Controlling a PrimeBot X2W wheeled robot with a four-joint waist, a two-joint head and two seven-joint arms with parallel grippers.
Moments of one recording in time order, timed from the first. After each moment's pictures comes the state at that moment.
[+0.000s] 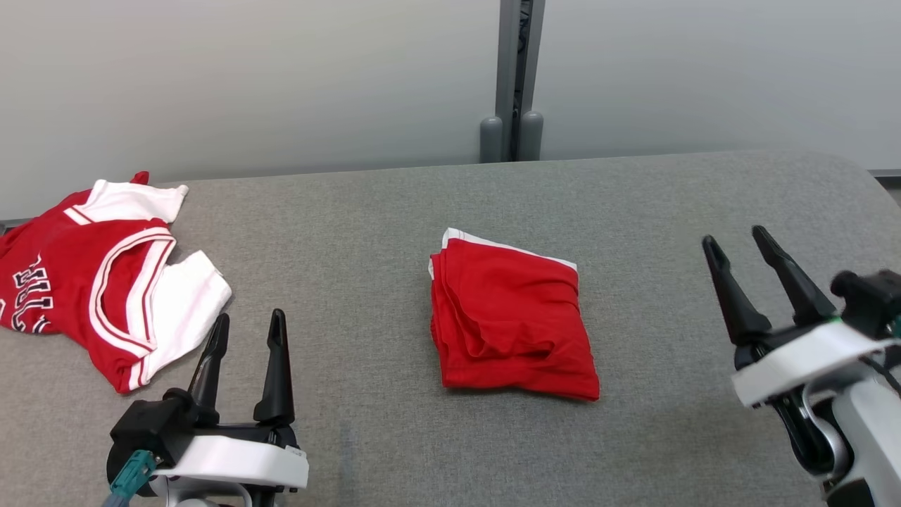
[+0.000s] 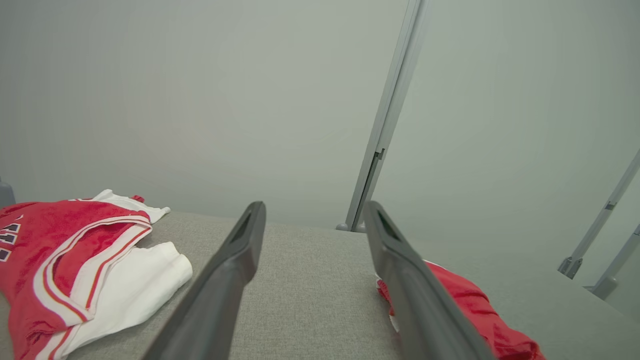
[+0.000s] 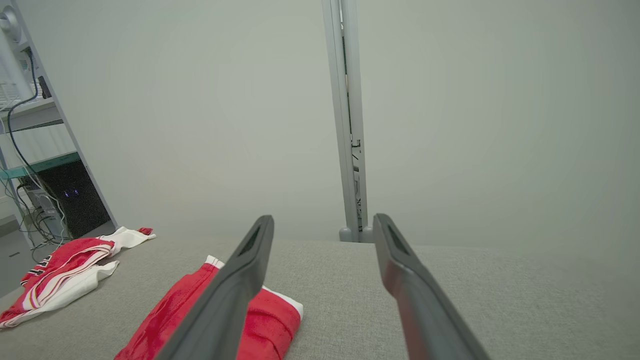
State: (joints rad) left arm -0.04 0.05 -0.09 0.14 -0.36 0.00 -0.26; right arm -0.37 -0.37 0.38 0.36 0.62 0.13 -0.26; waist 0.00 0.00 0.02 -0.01
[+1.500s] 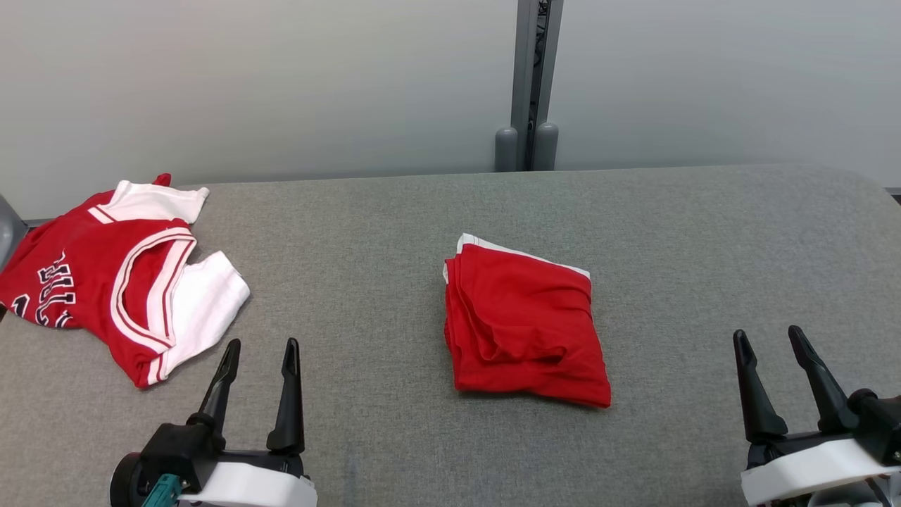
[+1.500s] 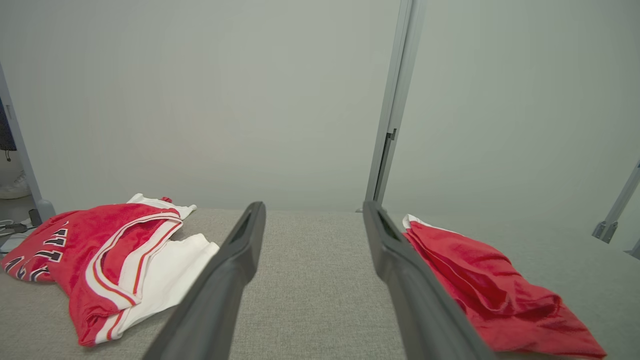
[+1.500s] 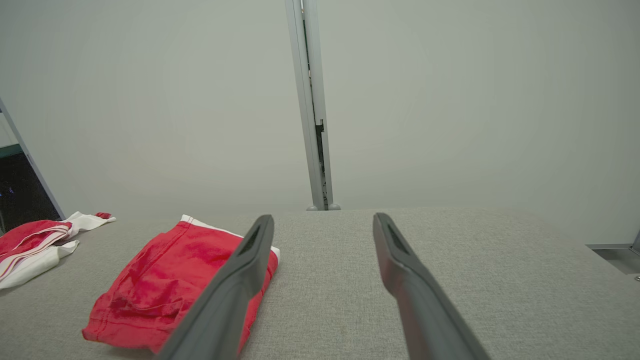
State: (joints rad) left arm 0.02 0.05 -0.11 0.13 -0.23 0.02 -0.26; right arm -0.02 -0.16 0.04 0.18 0.29 0.13 -0.26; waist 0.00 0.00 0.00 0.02
